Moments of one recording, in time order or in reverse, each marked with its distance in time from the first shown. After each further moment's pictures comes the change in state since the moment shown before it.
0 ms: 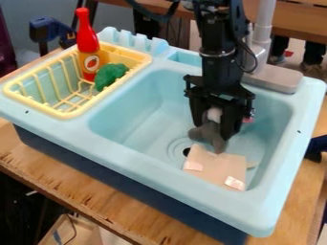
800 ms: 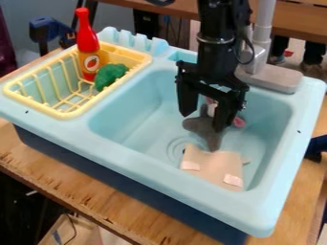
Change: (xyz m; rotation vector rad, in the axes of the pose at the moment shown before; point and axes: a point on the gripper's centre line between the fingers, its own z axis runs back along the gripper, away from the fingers) arm -0.011 0.005 0.017 0.102 0.064 0.006
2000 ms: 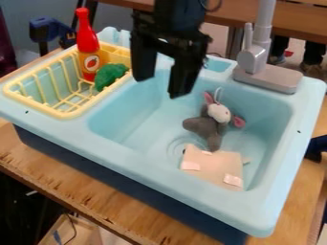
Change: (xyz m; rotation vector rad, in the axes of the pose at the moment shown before) arm -0.062 0.014 0.064 0.023 0.116 -0.014
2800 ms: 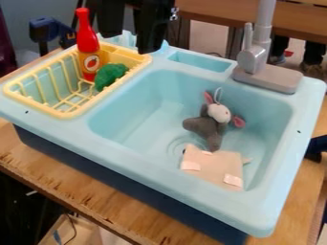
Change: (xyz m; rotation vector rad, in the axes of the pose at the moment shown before) arm -0.020 0.038 0.043 0.050 -0.010 0.094
